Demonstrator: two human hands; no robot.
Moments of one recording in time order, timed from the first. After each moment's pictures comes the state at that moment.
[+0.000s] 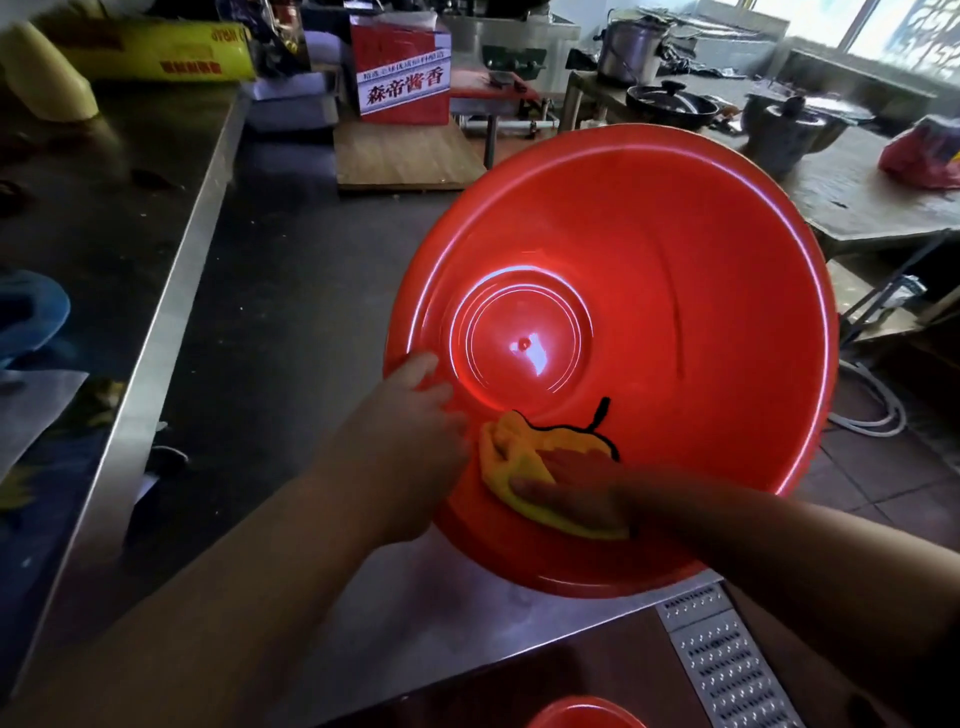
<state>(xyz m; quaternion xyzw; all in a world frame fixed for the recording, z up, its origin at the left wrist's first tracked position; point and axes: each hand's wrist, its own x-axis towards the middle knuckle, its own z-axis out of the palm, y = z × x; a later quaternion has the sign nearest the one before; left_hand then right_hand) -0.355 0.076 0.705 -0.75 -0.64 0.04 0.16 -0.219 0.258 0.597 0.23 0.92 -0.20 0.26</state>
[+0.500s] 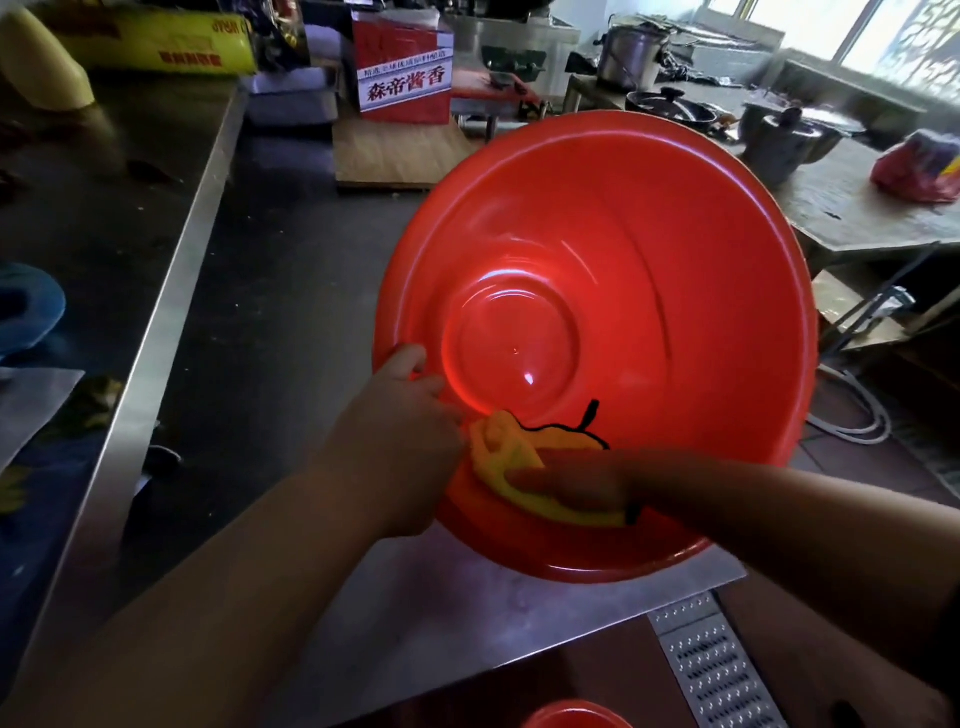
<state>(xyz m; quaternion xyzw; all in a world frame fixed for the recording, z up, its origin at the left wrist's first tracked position) -0.363 0.075 0.709 -0.74 -0.66 0.03 0.16 -0.237 0.260 0.612 0.25 0.90 -0.25 0.26</state>
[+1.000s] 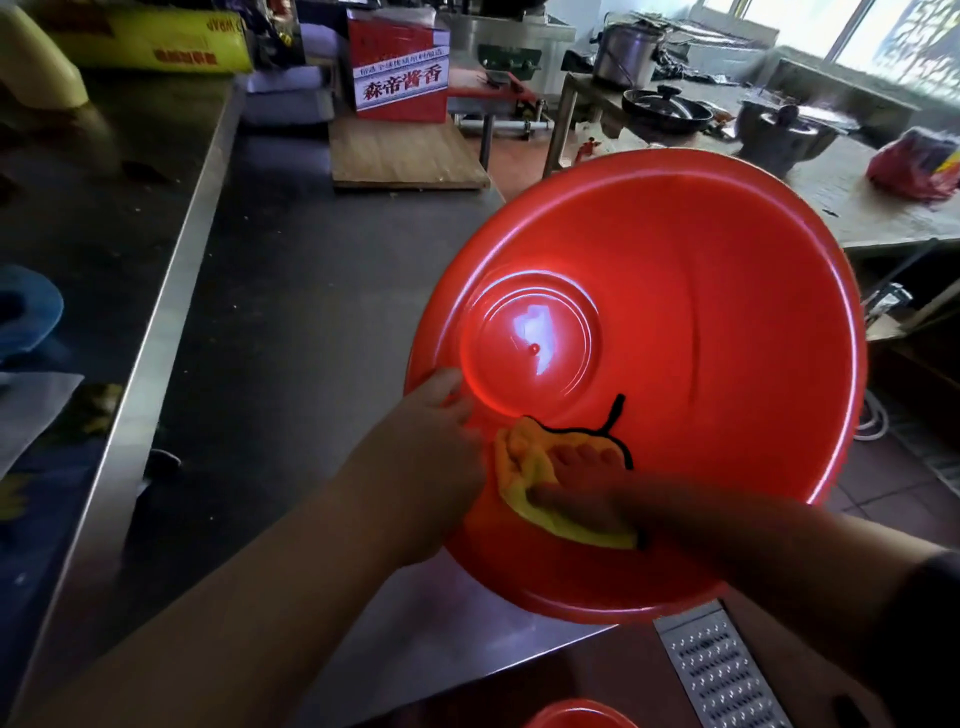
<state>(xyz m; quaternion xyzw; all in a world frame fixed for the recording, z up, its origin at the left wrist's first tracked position) -0.353 0.075 0.701 -0.76 -0.62 -0.03 0.20 -0.223 0.256 0.594 0.28 0.91 -0.12 0.30</state>
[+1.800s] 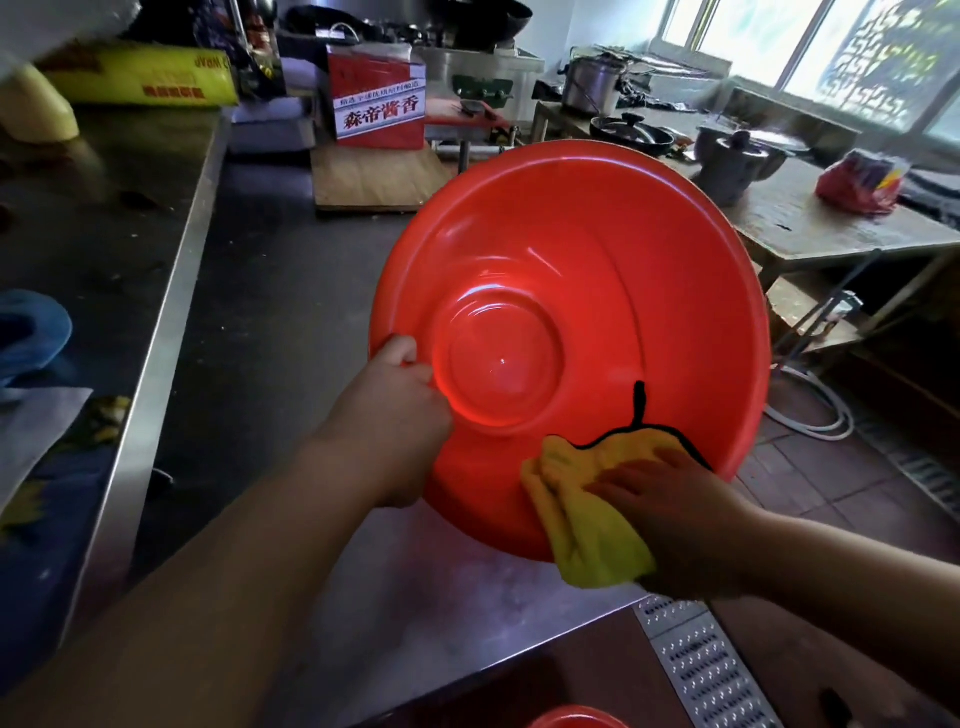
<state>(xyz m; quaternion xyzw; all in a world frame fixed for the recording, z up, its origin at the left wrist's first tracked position) -0.368 0.082 0.717 -0.69 -0.69 0.19 0.12 -0.139 0.223 0.680 0.13 0.96 0.12 0.22</state>
